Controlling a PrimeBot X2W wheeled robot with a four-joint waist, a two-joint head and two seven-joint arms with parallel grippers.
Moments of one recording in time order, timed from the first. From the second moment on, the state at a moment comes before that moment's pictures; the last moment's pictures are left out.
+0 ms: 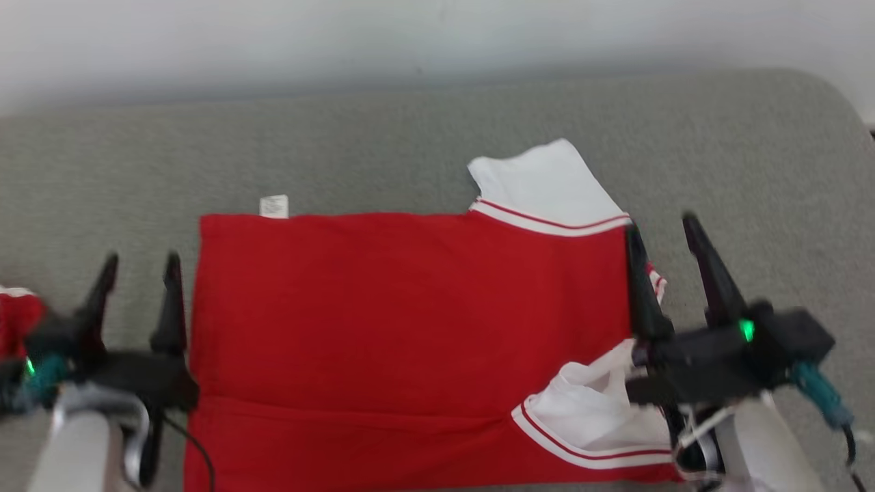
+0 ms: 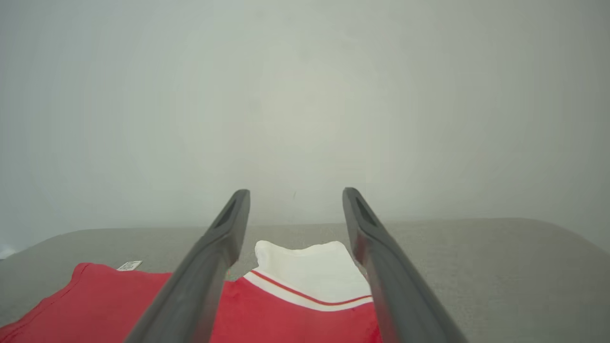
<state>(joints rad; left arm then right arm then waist) -0.37 0.23 0.02 0.42 -0.23 -0.13 -0.23 -0.23 -0.09 0.09 0.09 0.19 0.13 -0.26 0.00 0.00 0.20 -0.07</state>
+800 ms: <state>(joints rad) -0.70 0.45 -0.14 0.71 -0.54 -0.13 -0.02 -0.51 -0.10 0.20 0.19 0.21 0.13 -0.26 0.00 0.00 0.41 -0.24</state>
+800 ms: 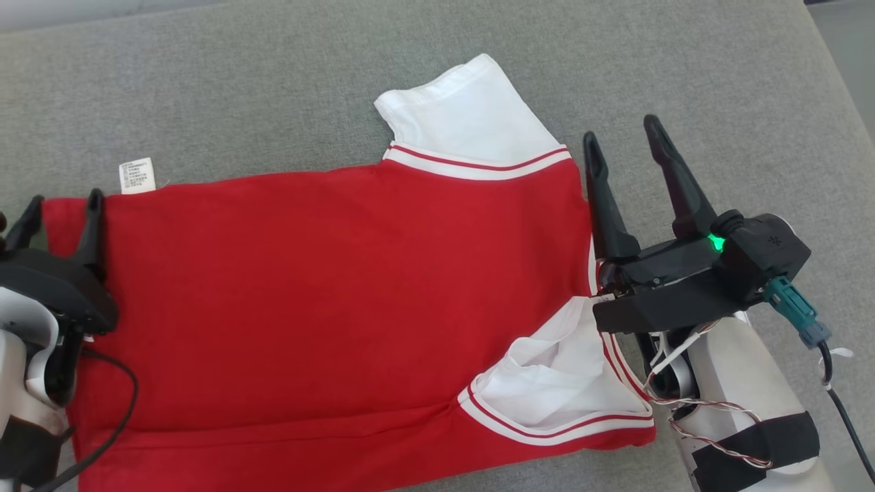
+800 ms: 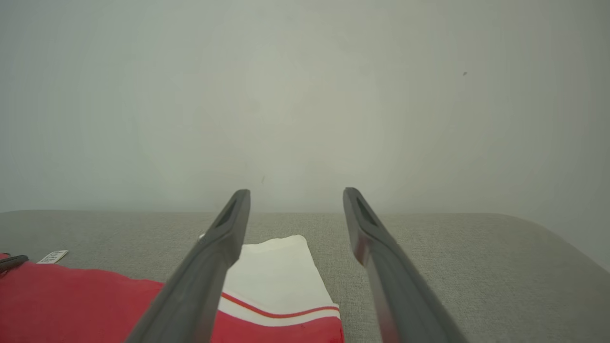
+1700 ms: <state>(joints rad) -0.71 0.37 -0.22 0.57 -0.65 -0.13 -0.10 -0.87 -0.18 0.23 0.77 0.27 0.13 -0.19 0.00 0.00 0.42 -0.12</state>
